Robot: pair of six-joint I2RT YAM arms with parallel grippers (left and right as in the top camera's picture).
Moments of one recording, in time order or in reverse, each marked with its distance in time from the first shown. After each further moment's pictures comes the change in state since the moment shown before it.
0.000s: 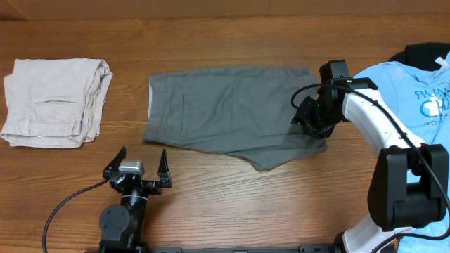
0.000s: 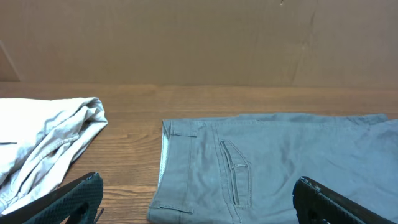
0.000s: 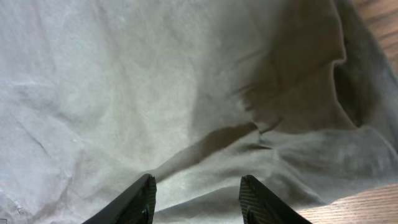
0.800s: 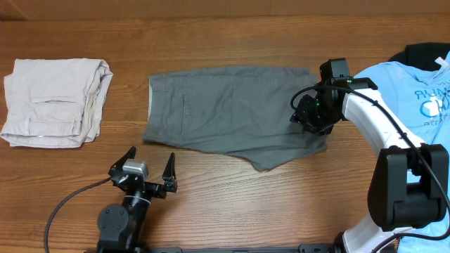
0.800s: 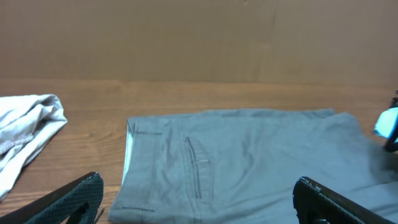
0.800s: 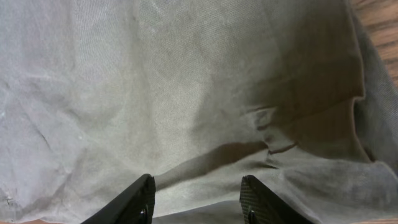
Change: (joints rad) left arm 0.000 0.016 0.062 -0.066 0.136 -0.050; right arm 0.000 0.000 0.000 0.038 -0.003 -0.097
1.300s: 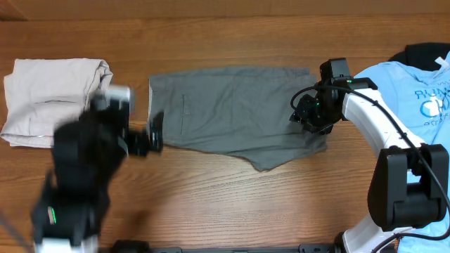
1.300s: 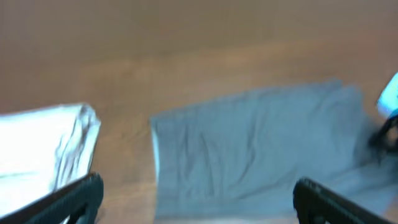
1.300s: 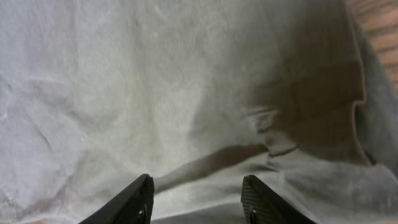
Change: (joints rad) left arm 0.000 0.945 1.162 -0.706 -0.027 0.150; right arm 0.000 0.000 0.000 0.009 0.002 0.000
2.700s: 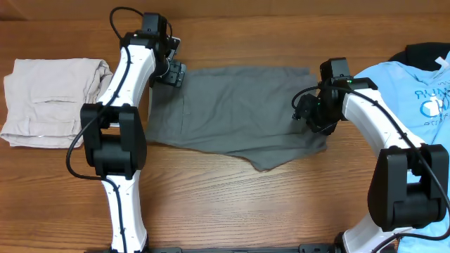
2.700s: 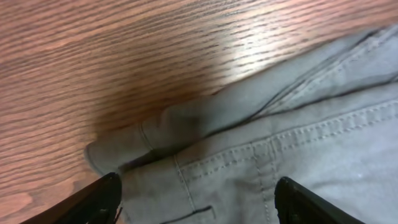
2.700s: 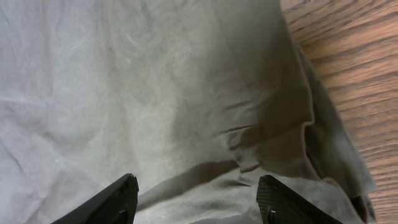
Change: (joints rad) left arm 0.003 1.344 0.739 -0.084 -0.094 0.113; right arm 0.000 0.000 0.000 0.010 0.100 -0.003
